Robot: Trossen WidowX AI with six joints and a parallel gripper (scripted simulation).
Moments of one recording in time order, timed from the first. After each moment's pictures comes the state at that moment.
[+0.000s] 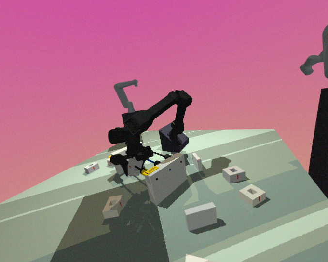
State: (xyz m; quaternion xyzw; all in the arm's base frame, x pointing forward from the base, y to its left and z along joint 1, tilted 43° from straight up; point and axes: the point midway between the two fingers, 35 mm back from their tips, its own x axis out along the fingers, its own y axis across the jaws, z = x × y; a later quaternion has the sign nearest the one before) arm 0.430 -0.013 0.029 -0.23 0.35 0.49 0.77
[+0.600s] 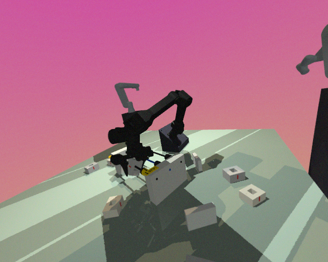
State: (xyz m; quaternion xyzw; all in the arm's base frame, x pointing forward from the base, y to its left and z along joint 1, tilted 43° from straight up) arm 0.430 -0.013 0.029 -0.23 0.35 0.49 0.77
